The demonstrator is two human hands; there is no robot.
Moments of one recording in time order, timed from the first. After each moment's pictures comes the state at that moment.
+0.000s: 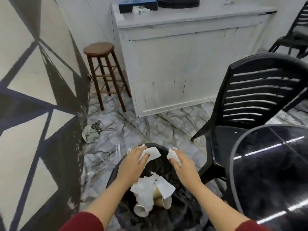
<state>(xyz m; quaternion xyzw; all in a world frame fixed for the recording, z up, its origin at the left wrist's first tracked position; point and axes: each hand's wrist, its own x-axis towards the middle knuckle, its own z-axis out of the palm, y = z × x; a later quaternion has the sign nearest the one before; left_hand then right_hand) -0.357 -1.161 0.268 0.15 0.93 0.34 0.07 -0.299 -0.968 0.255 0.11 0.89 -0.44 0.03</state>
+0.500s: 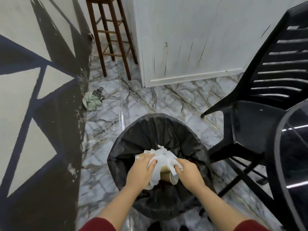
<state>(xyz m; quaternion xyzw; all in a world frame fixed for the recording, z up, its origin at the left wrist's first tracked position) -0.302 -1.192 0.106 0.08 0.92 0.35 0.16 -0.273 -1.012 0.117 0.14 0.90 -0.38 0.18</state>
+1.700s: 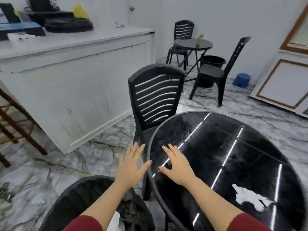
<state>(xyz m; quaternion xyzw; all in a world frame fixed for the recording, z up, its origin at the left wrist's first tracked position) -0.314 -0.926 0.292 0.42 0.87 0.24 0.12 -0.176 -0.784 0.305 0.26 0.92 -0.27 -0.04</state>
